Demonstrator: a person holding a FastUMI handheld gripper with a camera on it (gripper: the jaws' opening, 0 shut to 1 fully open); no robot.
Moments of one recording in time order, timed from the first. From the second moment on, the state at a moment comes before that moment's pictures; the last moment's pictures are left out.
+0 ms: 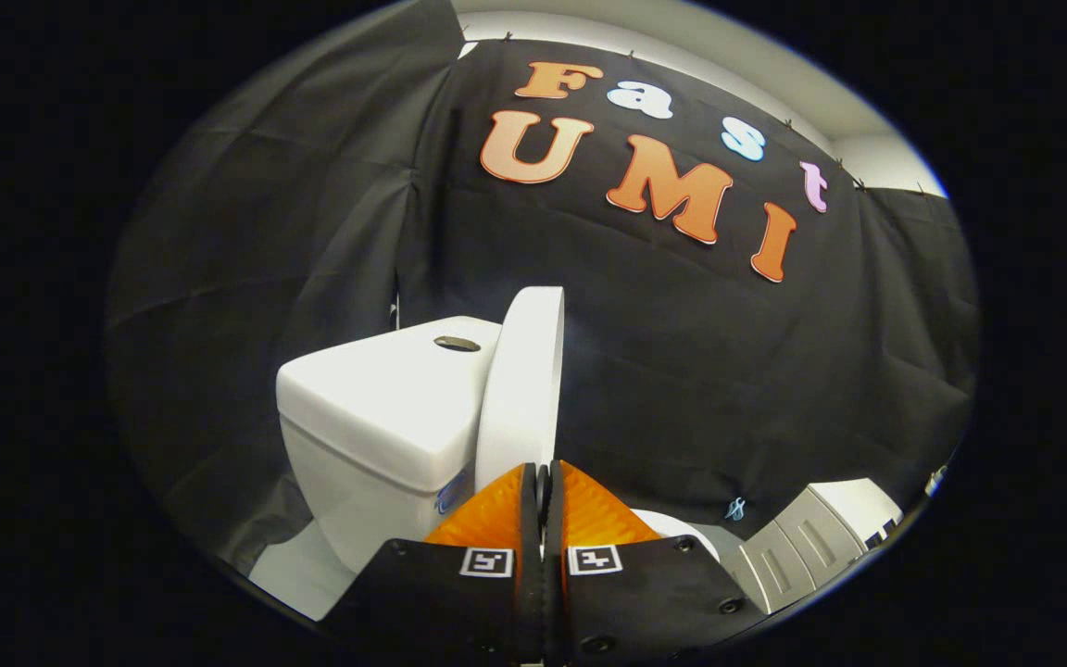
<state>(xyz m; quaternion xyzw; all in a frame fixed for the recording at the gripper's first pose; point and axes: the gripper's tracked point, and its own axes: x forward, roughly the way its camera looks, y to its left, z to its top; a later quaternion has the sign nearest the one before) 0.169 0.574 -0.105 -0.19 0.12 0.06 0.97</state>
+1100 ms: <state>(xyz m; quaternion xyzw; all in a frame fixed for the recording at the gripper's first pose) 0.193 0.434 -0.001 -0.03 0.11 0.13 0.99</state>
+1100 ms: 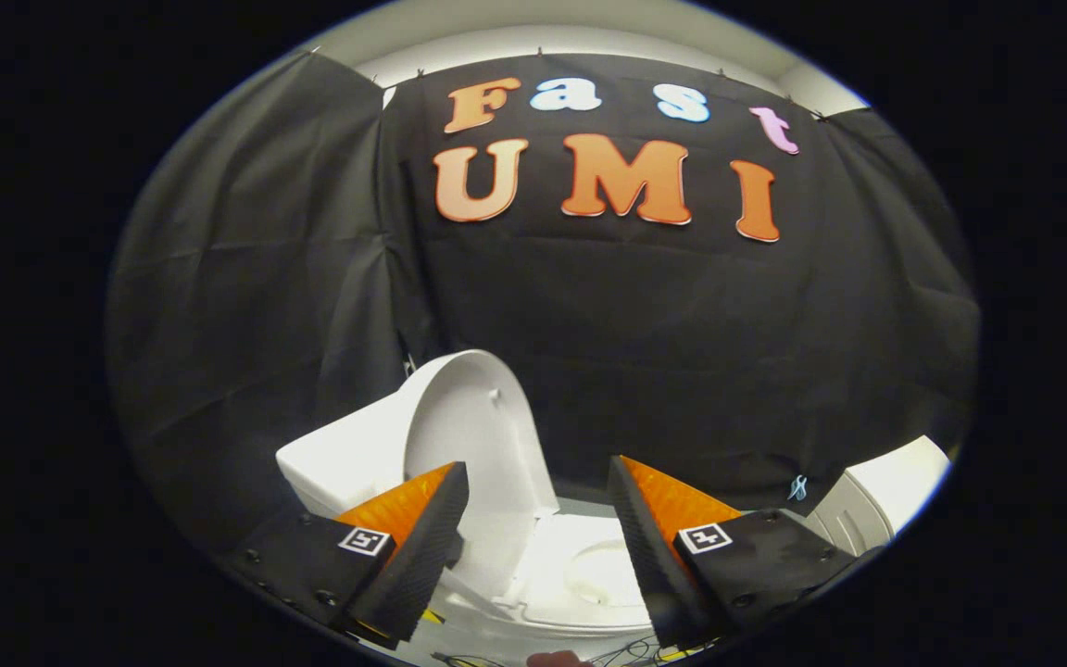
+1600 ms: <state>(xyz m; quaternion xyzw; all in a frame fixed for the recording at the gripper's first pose) 0.176 0.248 0.061 -0.01 0.04 0.06 1.00</state>
